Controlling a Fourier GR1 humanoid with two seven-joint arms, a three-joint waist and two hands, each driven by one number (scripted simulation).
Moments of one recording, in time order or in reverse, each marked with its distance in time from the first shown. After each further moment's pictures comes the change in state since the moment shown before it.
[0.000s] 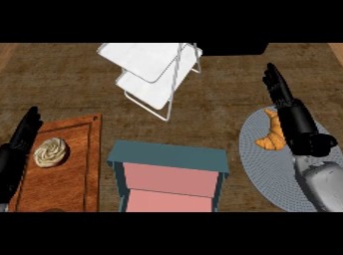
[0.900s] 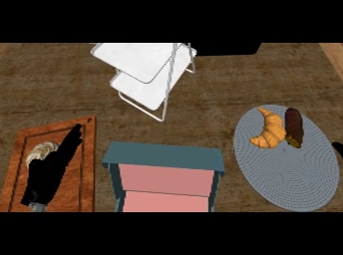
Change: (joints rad) left arm -0.038 -0.133 -0.108 0.195 0.012 -0.111 0.031; right arm 0.381 -0.219 -0.284 0.000 0.295 -0.588 0.474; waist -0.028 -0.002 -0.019
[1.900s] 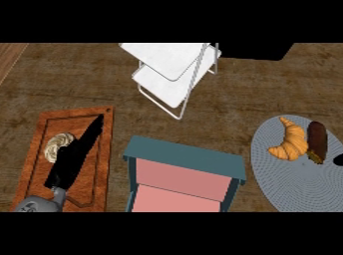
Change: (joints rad) left arm -0.117 -0.065 -0.052 0.052 -0.056 -0.041 0.025; right arm -0.288 -0.295 0.345 0.007 0.319 0.603 0.848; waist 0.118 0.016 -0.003
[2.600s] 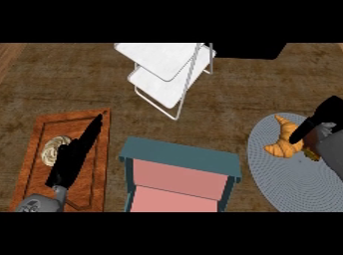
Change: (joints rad) left arm -0.007 -0.021 0.024 0.040 -0.002 -0.008 -0.016; right arm -0.328 0.302 0.056 0.396 0.050 0.165 0.055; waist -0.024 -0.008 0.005
